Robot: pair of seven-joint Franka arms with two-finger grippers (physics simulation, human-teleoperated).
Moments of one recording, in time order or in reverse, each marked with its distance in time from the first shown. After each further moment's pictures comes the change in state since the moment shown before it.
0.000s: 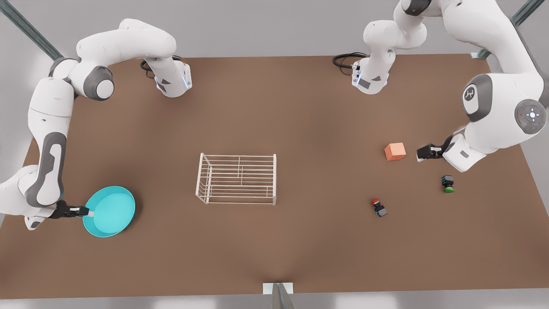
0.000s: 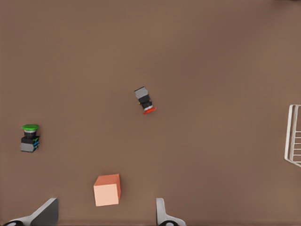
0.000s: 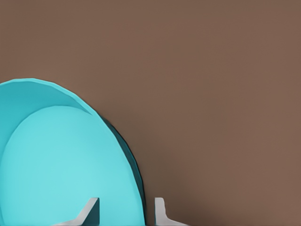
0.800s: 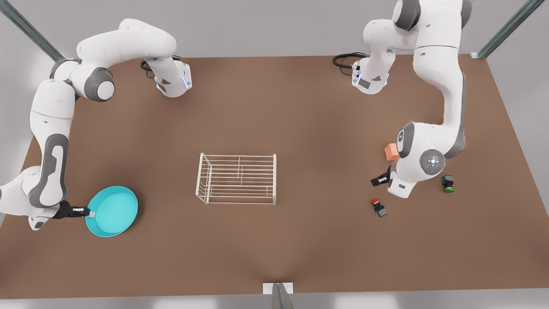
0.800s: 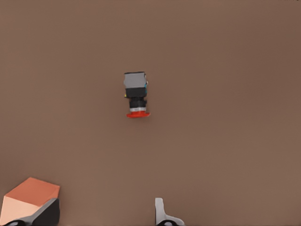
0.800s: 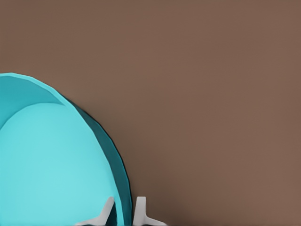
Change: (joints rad) left arm -0.098 0.162 -0.045 -0.350 0.024 0.470 -0.527; right arm 0.001 0.015 0.002 -0.001 0.009 0.009 -0.019
